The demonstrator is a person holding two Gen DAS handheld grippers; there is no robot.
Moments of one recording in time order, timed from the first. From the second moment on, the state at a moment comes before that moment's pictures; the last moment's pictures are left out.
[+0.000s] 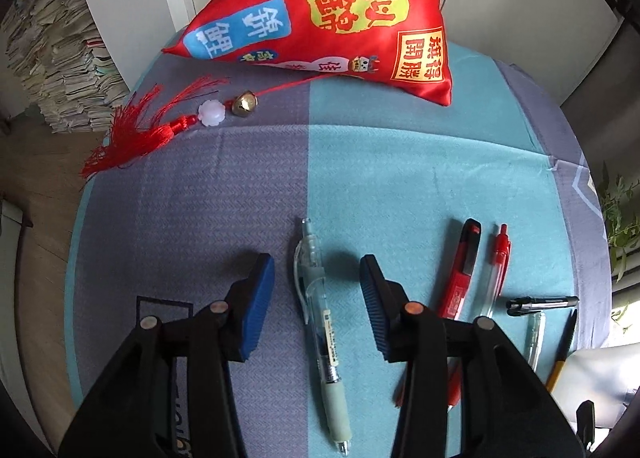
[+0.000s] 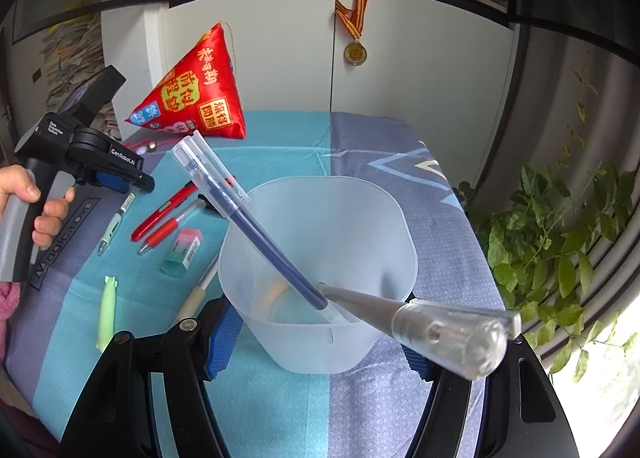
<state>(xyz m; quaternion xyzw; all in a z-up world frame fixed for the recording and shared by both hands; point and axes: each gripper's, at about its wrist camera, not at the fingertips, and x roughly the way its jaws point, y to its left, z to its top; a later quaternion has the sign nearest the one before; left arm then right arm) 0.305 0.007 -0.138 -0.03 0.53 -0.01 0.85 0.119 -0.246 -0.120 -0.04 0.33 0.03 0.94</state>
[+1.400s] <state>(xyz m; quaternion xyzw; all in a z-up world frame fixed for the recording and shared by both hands) 0.163 -0.057 0.047 0.01 0.29 -0.22 0.93 0.115 -0.246 -0.119 -0.03 0.33 0.03 0.94</state>
